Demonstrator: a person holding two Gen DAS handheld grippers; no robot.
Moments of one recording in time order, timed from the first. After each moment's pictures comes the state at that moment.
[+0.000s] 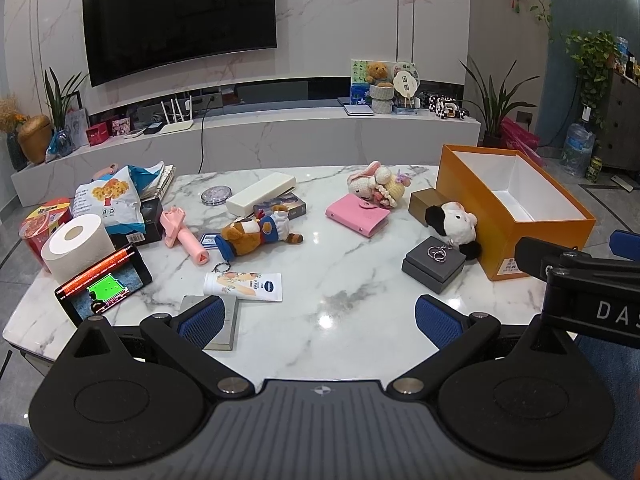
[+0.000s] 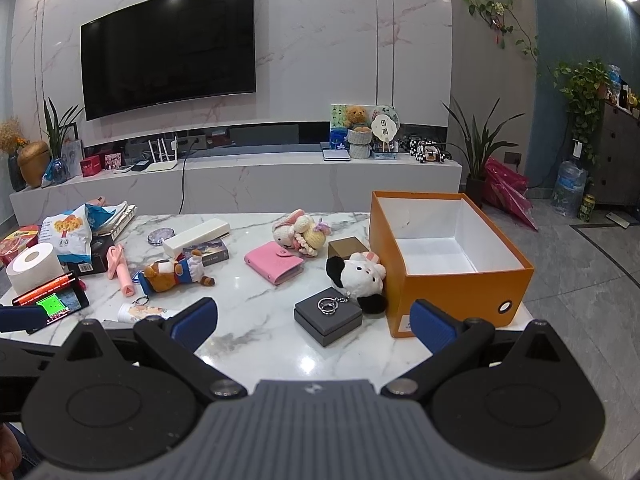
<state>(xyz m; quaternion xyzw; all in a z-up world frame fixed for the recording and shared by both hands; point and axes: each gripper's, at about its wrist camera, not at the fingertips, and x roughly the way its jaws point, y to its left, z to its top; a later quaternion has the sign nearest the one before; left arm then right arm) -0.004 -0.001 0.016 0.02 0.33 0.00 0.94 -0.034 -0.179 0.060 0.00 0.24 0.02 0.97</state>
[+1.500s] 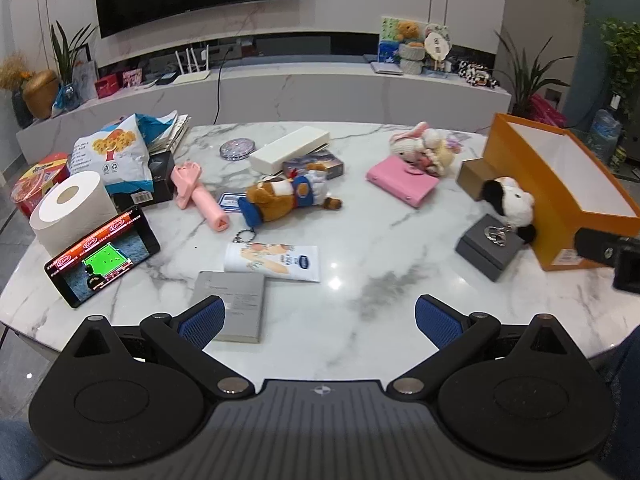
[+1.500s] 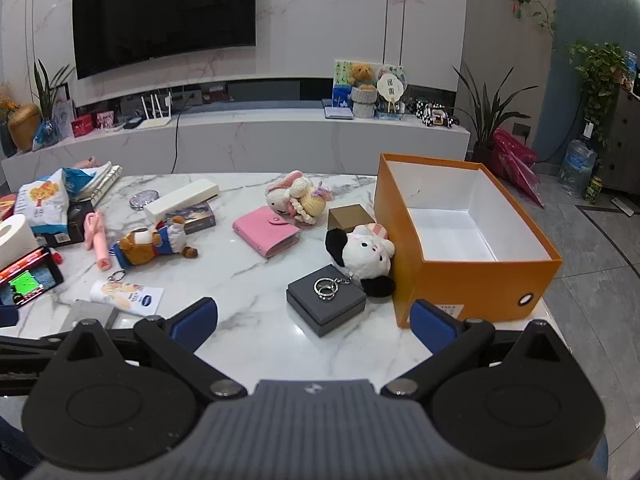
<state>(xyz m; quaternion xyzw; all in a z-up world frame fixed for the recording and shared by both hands) 0.062 0.051 -0.032 0.00 0.39 0.02 0.92 0.048 -0.173 0.030 -0.02 0.31 0.02 0.95</state>
